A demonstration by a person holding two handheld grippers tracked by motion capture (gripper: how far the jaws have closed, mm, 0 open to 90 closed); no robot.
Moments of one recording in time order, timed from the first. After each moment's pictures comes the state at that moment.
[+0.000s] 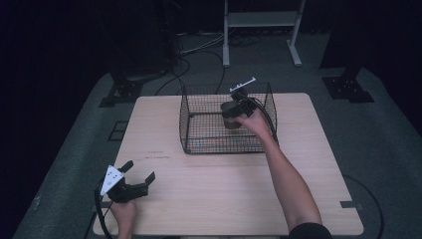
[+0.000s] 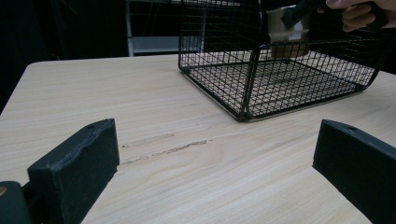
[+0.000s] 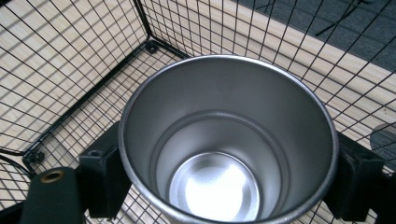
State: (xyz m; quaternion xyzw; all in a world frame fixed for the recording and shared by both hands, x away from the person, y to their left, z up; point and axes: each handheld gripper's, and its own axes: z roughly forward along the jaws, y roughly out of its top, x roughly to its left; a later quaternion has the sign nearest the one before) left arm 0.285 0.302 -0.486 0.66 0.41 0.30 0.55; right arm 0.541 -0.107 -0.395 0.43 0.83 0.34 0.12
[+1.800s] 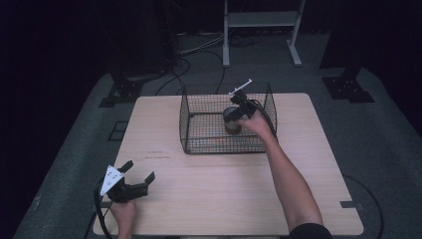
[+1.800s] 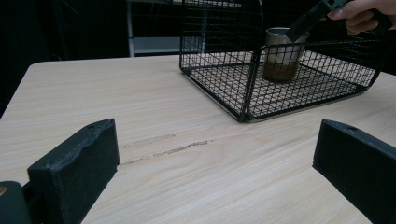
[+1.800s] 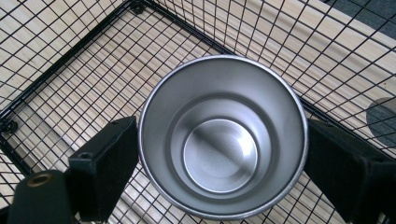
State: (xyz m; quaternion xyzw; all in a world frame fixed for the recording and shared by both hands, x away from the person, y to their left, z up) left arm 0.285 0.302 -0.486 0.66 0.41 0.30 0.55; right arm 0.544 -0.107 -0.403 0.43 0.85 0.28 0.12
